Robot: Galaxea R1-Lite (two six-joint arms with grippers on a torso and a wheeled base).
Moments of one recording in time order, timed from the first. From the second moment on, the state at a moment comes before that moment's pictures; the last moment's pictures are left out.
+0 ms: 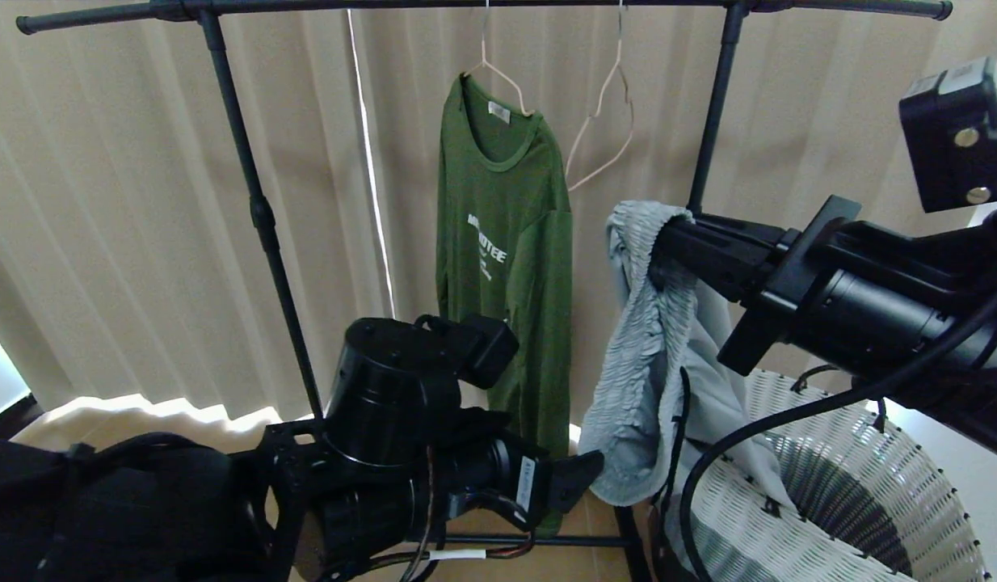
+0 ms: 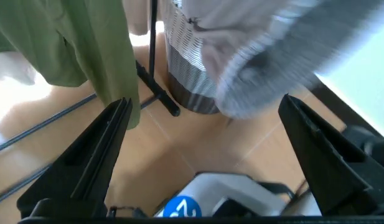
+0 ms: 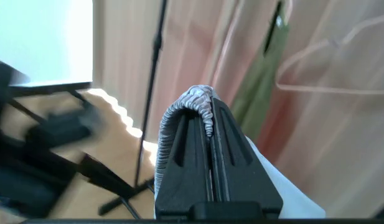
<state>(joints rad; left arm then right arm) -0.87 1.76 -0.81 -0.51 0.01 -0.25 0.75 1.44 -0.76 -0.83 0.03 -0.12</state>
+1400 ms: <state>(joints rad) -0.81 1.82 -0.59 -0.88 0.31 -0.12 0.64 1.37 -0.75 -0.75 0.02 -0.13</state>
